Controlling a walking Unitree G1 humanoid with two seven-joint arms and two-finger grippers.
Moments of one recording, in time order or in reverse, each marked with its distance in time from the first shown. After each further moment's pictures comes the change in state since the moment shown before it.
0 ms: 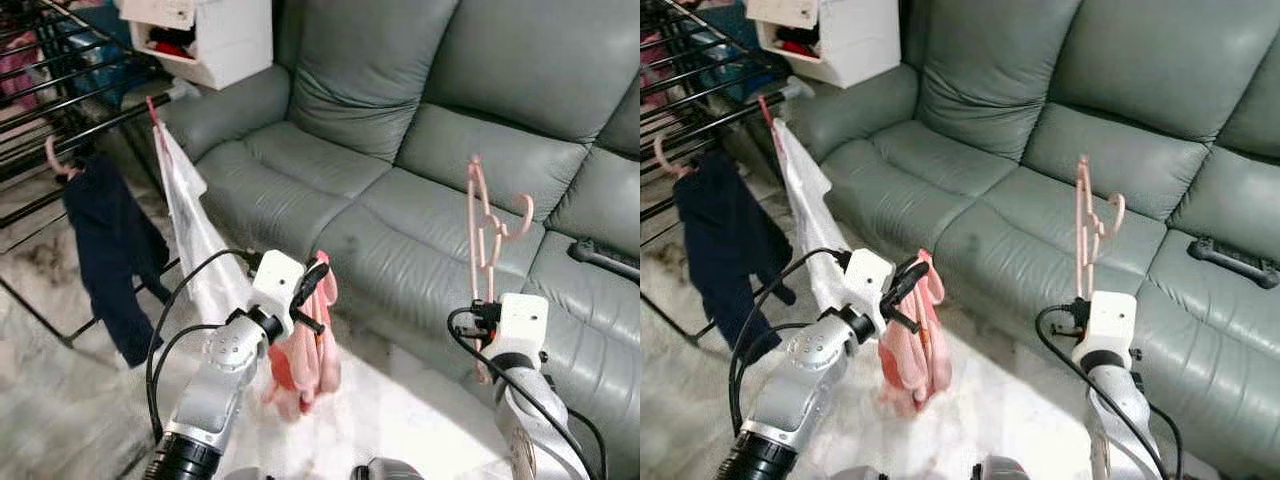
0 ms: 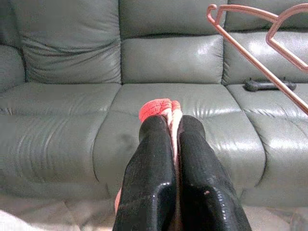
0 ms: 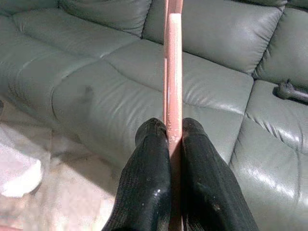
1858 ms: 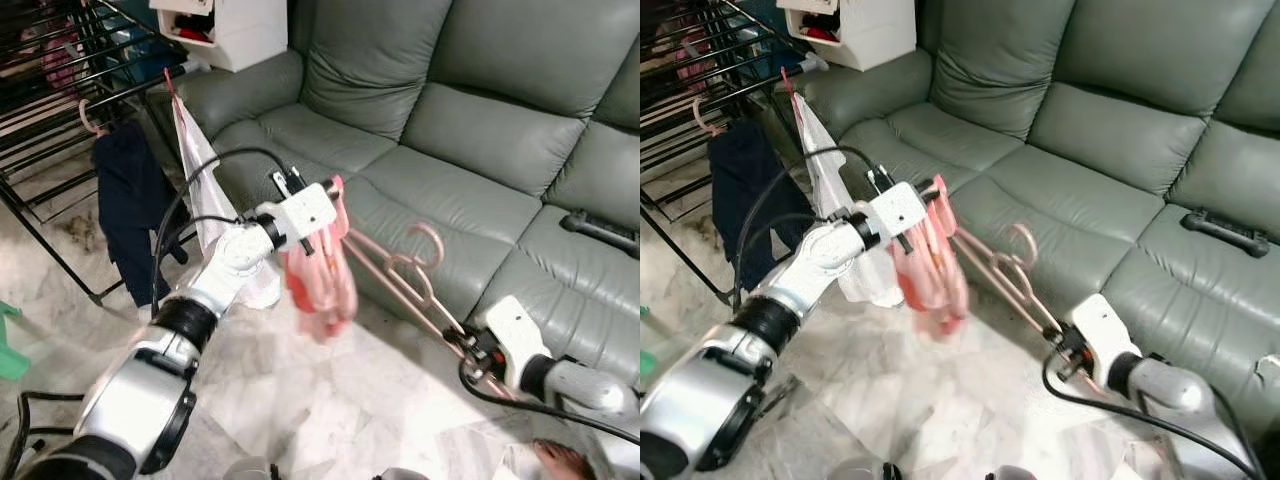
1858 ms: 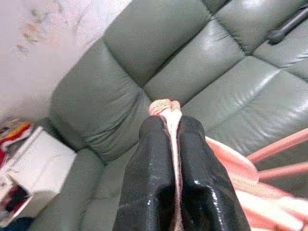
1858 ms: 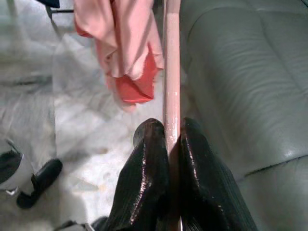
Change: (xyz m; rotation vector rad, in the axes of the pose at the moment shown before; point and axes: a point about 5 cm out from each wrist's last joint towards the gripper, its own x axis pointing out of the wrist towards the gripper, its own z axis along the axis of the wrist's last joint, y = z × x) left arm 0.069 0.060 0.068 0.736 -0.113 -0.068; right arm -0.018 -0.024 0.019 -0.404 0.189 0.697
